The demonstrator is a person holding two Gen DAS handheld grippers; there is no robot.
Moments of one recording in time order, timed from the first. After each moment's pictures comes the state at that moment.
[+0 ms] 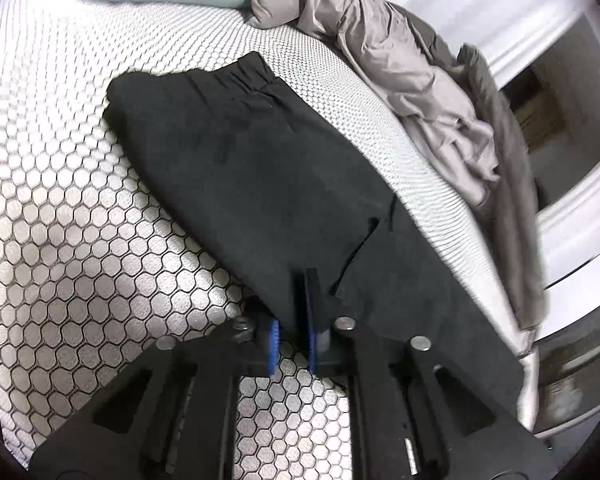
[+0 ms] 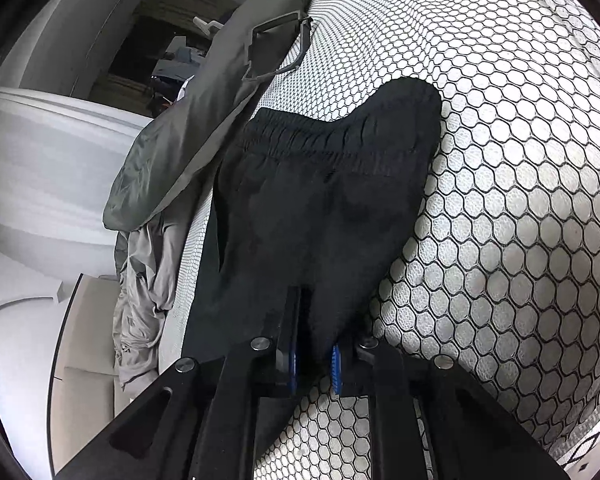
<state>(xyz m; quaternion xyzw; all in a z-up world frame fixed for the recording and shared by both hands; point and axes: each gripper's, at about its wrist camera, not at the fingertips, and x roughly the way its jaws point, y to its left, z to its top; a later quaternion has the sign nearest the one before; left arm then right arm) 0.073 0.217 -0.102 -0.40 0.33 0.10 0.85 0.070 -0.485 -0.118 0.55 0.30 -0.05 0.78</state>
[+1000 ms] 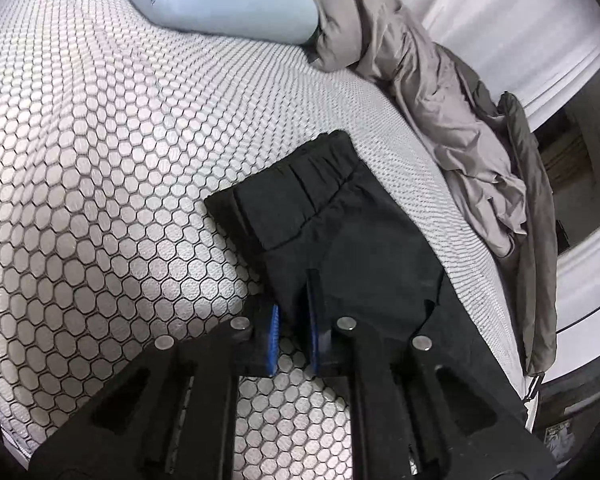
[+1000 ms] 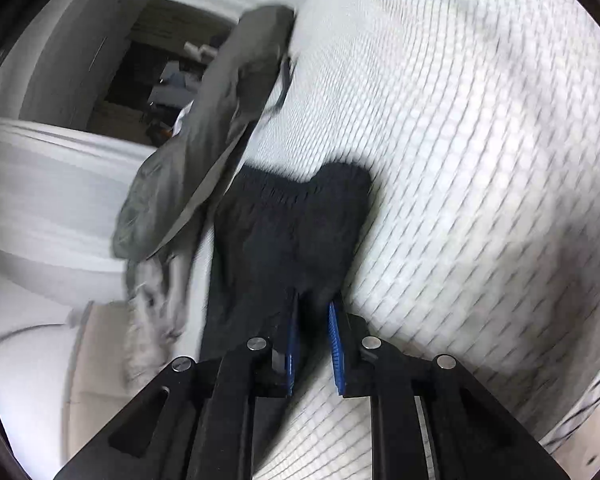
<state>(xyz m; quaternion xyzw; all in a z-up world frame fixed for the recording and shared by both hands) 0.056 0.299 -0.103 -0.42 0.32 0.19 0.83 0.037 -0.526 -0.115 0.56 0.26 -0.08 0.78</state>
